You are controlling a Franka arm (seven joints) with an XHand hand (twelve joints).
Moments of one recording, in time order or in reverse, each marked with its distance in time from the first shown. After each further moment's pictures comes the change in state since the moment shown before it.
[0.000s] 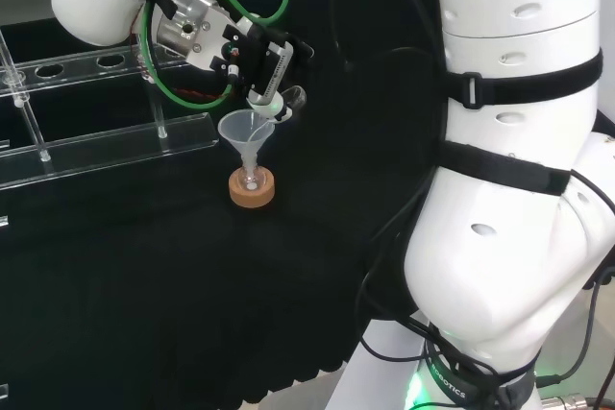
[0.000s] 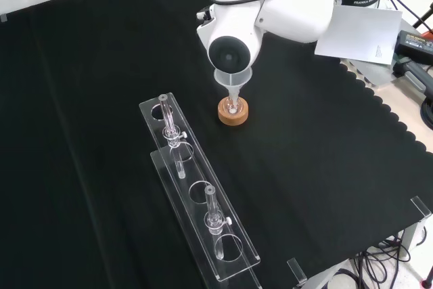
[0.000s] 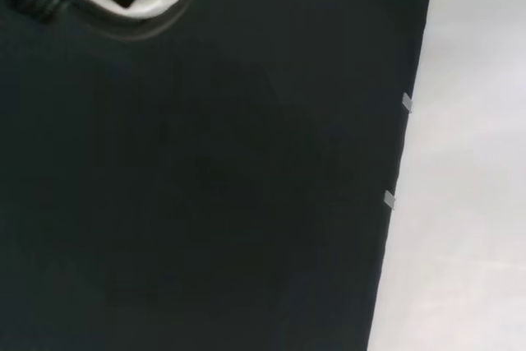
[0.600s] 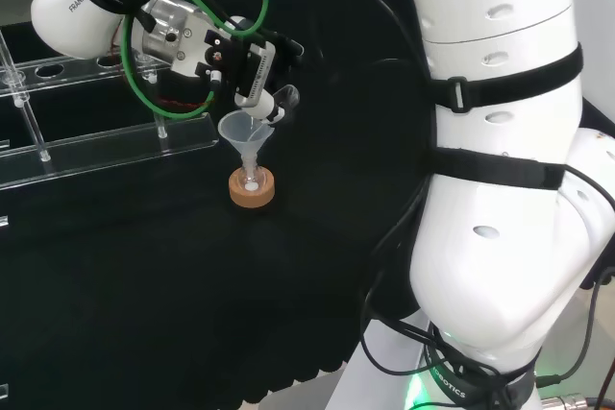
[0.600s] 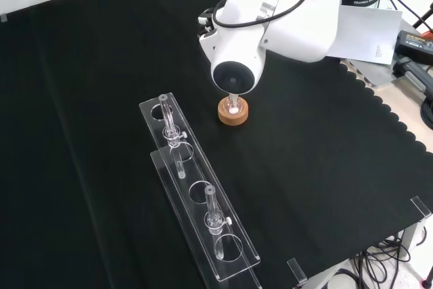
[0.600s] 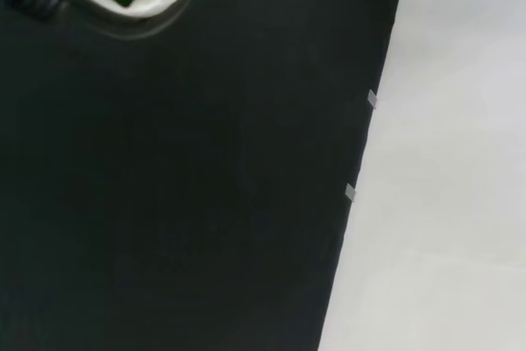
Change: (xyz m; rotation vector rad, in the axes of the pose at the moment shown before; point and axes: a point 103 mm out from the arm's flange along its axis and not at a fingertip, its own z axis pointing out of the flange) arm 0.008 -0.005 -0.018 0.030 -0.090 0.028
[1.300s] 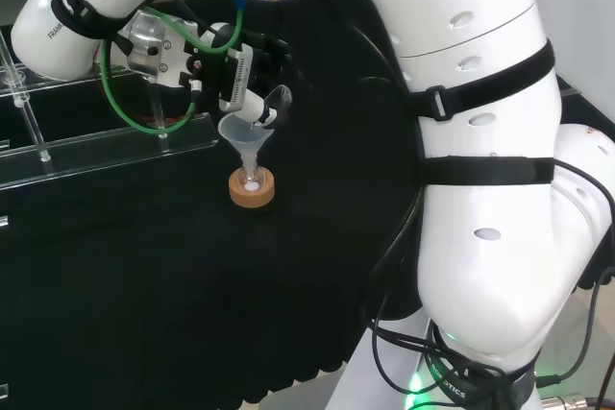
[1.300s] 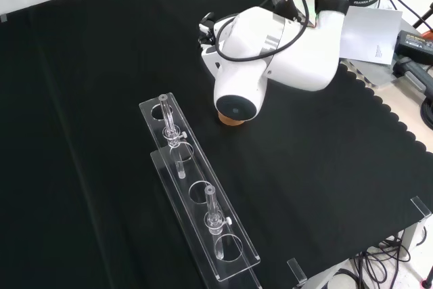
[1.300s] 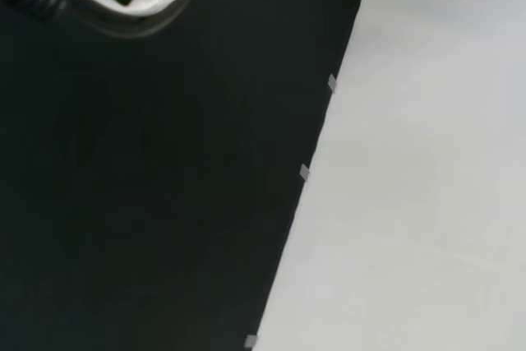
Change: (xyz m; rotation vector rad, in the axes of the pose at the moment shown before) arm 0.010 -0.002 -0.015 0.058 -0.123 0.031
